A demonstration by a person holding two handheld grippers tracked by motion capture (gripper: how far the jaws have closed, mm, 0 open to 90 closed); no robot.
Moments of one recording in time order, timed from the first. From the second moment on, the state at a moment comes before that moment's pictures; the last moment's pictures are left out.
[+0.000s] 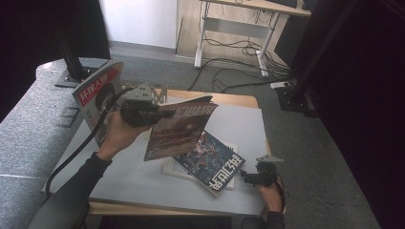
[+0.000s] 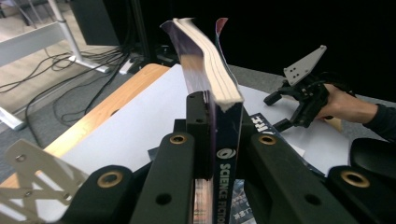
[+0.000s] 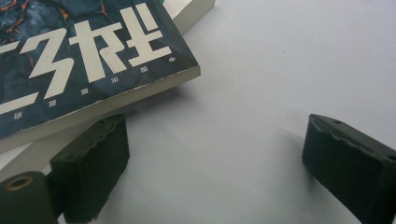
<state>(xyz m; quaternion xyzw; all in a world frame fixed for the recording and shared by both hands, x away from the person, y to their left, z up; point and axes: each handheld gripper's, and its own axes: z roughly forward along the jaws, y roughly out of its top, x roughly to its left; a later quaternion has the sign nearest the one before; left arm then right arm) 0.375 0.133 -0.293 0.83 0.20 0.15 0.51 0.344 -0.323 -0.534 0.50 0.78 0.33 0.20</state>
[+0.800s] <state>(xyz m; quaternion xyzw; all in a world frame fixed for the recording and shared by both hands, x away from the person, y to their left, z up) 0.369 0.184 -0.277 0.80 0.25 0.18 0.51 0.344 -0.320 -0.537 0.50 0.77 0.33 0.21</state>
